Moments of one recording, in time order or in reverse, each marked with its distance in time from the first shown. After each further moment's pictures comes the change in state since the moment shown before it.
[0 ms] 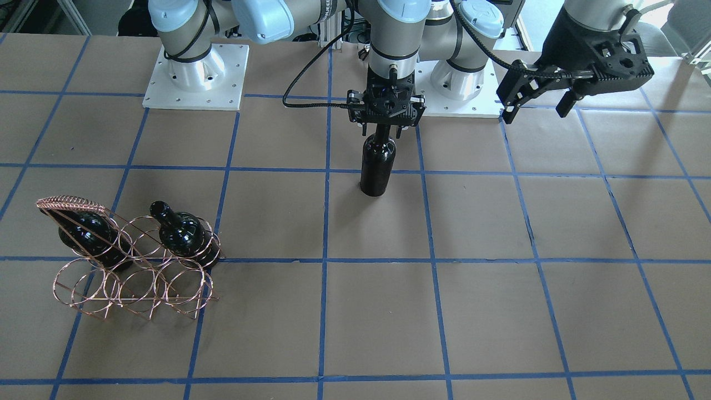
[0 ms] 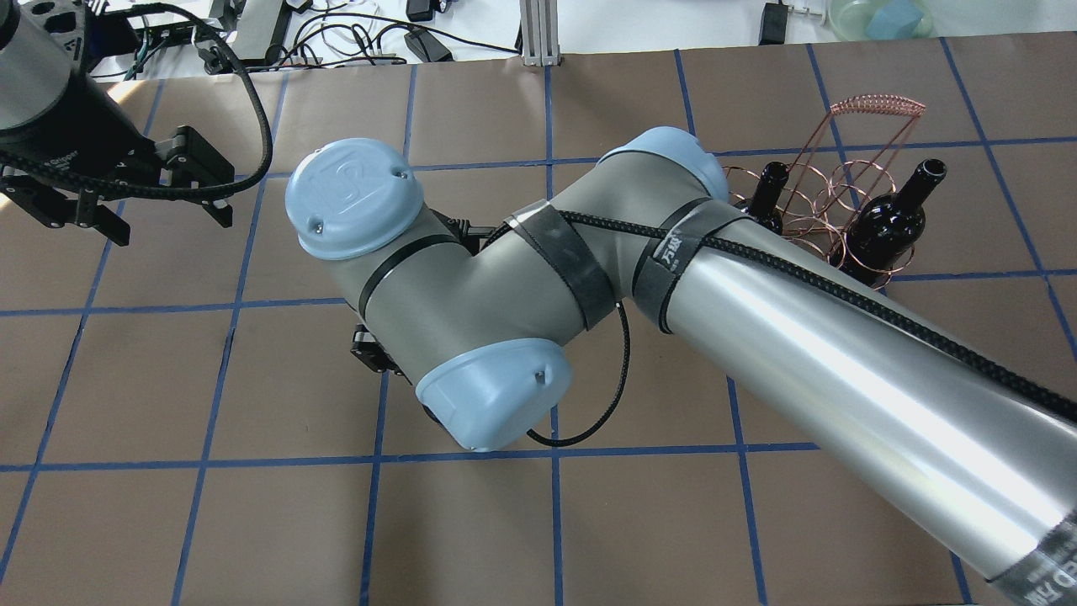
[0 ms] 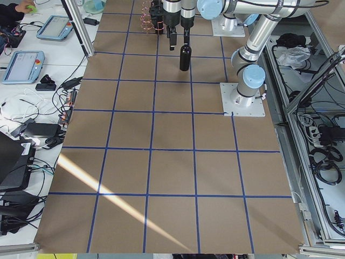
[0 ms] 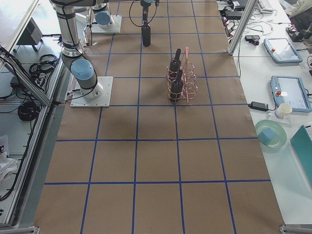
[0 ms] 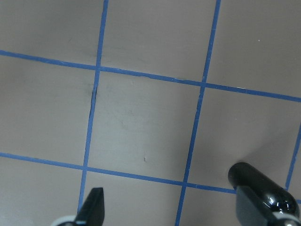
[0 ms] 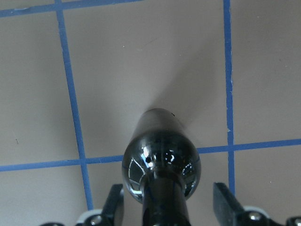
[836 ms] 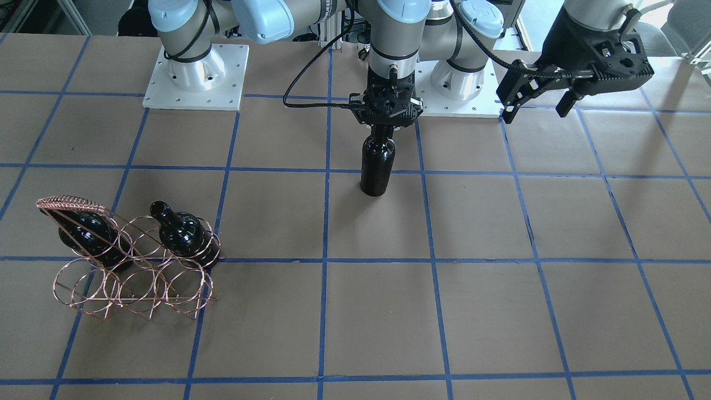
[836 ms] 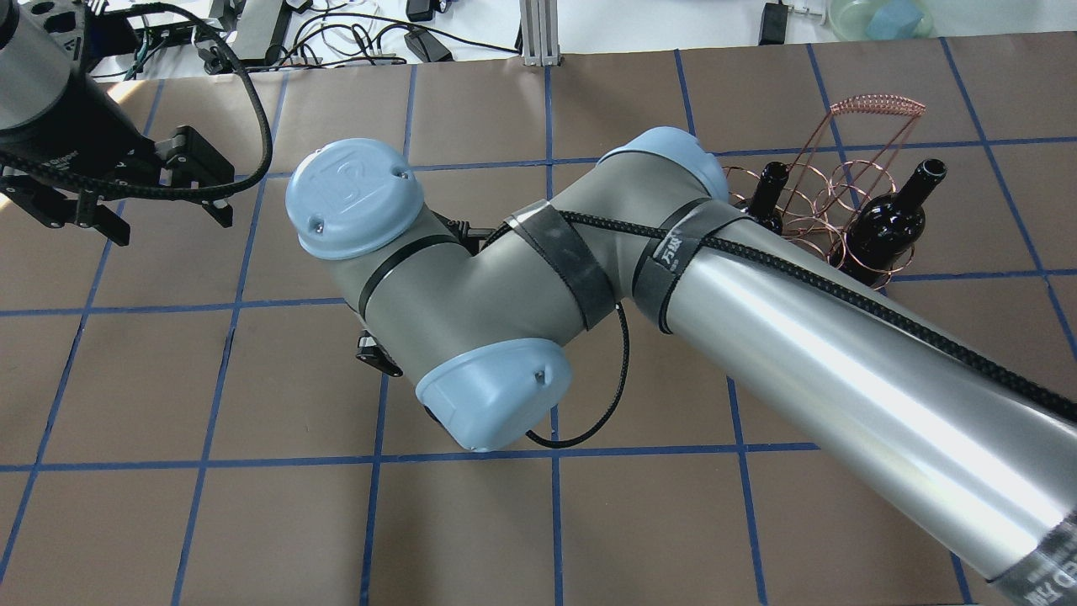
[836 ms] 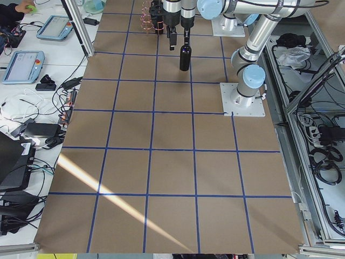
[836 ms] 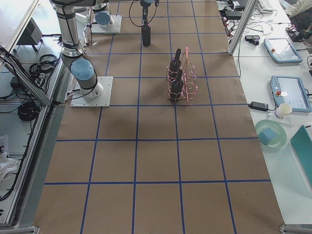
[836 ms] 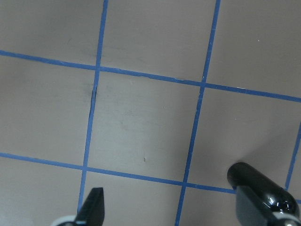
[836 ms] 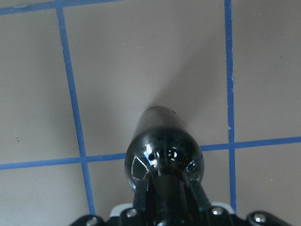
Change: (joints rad) left arm 0.000 0.000 0.000 0.000 0.000 0.000; right arm 0.000 0.000 -0.001 -0.001 0.011 -0.001
